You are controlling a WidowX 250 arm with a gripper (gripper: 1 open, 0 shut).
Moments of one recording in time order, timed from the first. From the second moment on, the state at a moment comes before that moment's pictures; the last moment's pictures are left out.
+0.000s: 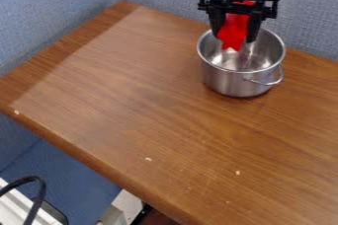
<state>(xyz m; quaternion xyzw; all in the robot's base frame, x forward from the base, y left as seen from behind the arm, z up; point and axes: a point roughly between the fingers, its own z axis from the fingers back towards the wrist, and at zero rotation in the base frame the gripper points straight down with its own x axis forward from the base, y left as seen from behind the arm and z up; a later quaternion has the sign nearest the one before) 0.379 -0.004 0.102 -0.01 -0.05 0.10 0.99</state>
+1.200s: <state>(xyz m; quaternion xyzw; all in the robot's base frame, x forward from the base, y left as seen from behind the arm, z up) 0.384 -0.001 0.088 0.00 -0.04 0.07 1.00</state>
